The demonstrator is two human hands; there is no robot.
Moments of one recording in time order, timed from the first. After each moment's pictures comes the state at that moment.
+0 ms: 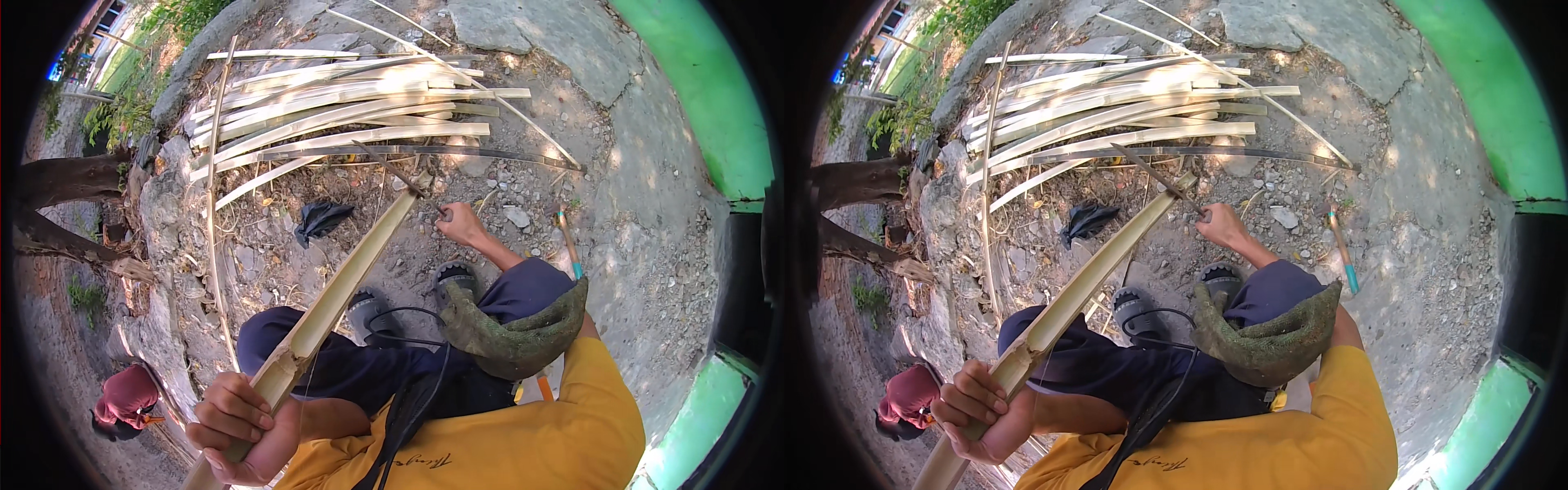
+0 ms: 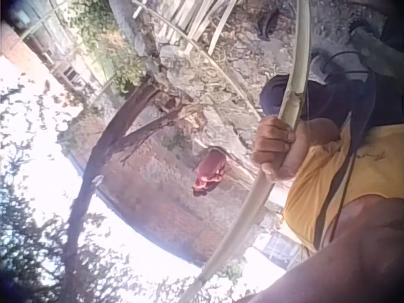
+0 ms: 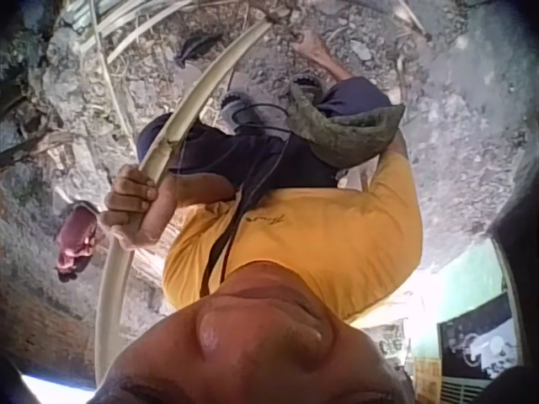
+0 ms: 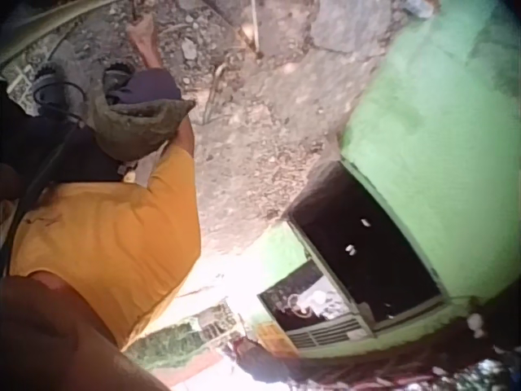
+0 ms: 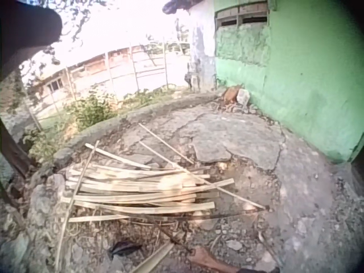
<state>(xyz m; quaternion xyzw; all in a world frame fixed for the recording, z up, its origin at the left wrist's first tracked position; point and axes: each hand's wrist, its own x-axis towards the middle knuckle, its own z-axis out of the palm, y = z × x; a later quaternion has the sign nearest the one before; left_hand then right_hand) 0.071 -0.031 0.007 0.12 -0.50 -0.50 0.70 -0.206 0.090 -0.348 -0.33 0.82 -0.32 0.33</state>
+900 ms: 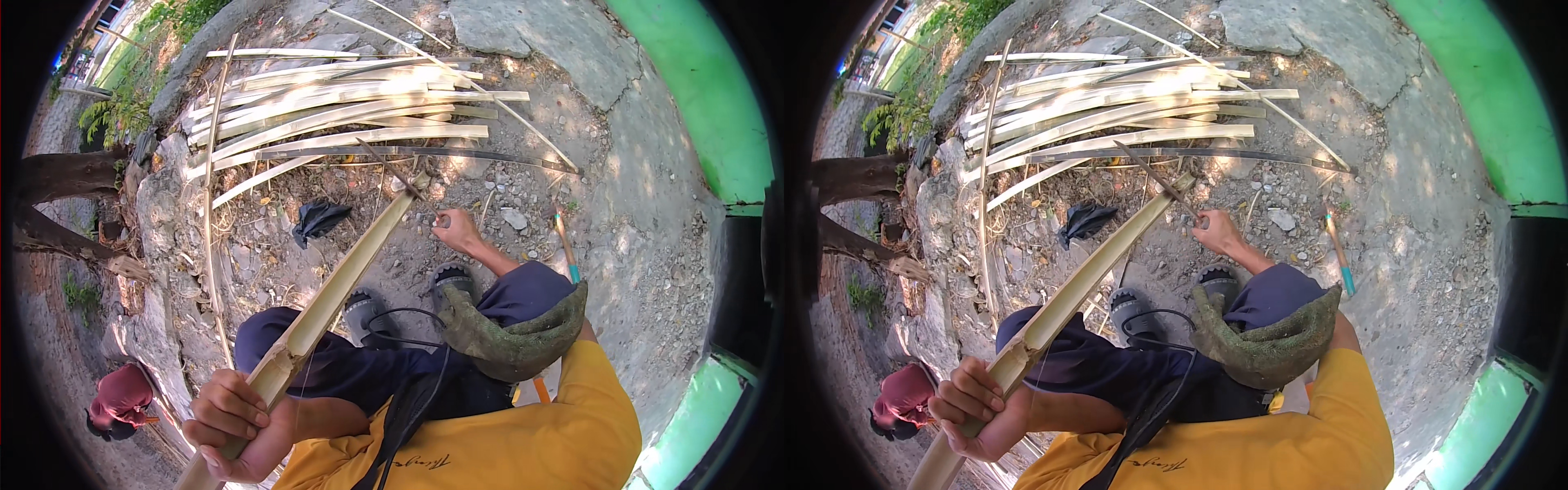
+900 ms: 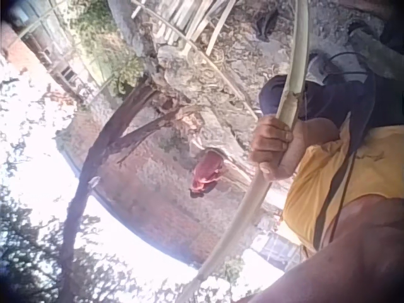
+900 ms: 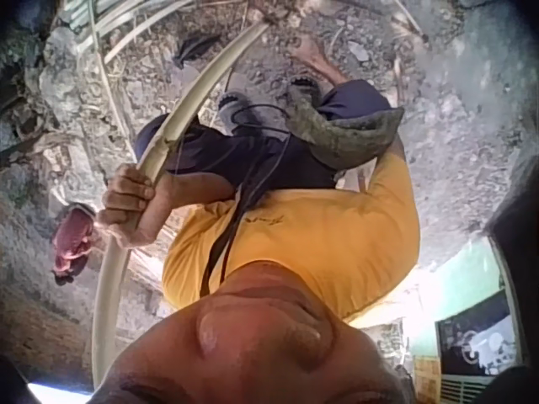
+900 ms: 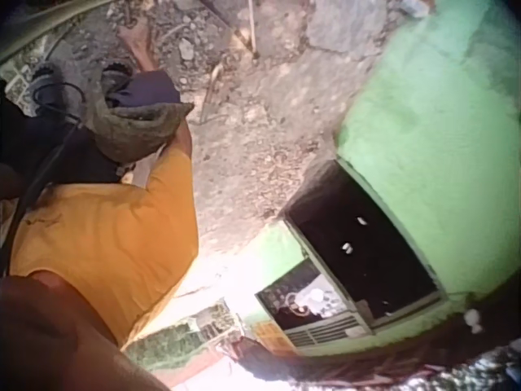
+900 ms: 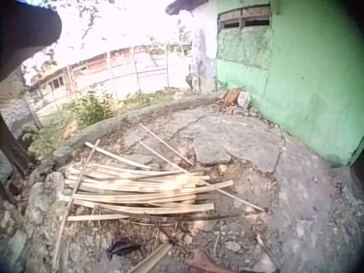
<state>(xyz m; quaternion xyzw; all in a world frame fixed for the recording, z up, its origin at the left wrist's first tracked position) 0.080 -0.038 0.003 0.04 -0.49 -0.57 0.66 -0.194 0.098 -0.360 -0.33 0.81 -0.38 0.29</state>
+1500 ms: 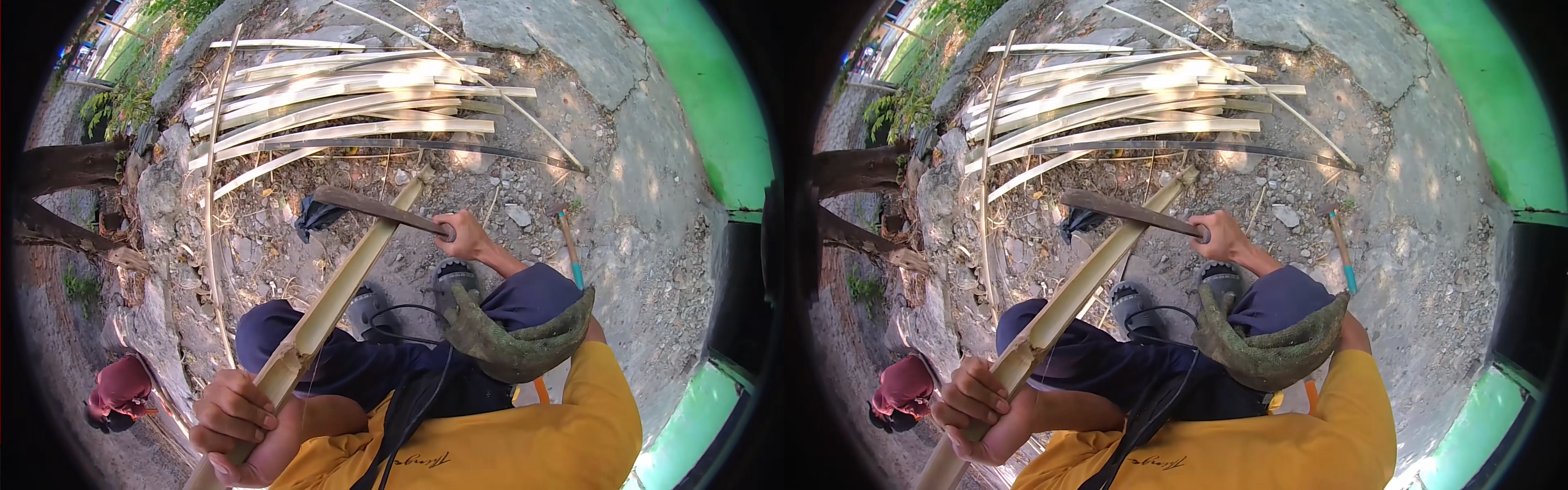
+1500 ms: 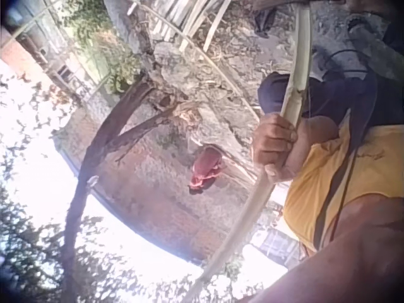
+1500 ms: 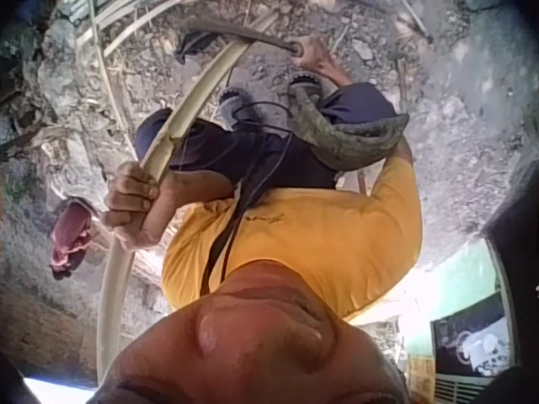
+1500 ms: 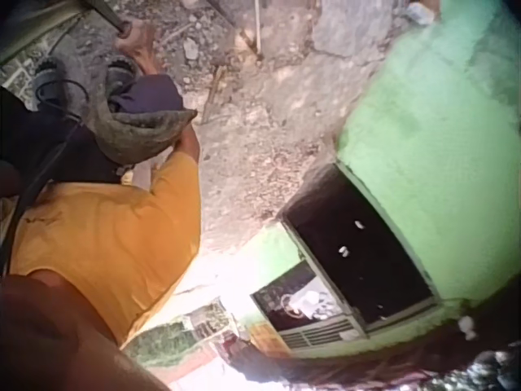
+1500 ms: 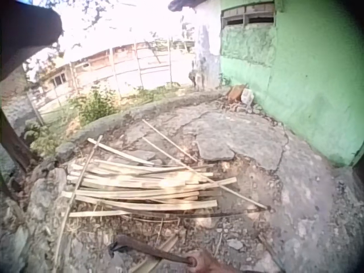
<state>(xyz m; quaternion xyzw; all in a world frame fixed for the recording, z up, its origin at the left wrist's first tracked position) 0.086 -0.033 0.008 0.04 -0.51 -0.55 0.67 -0.182 0.091 -0.293 -0.48 0.73 -0.36 0.32</state>
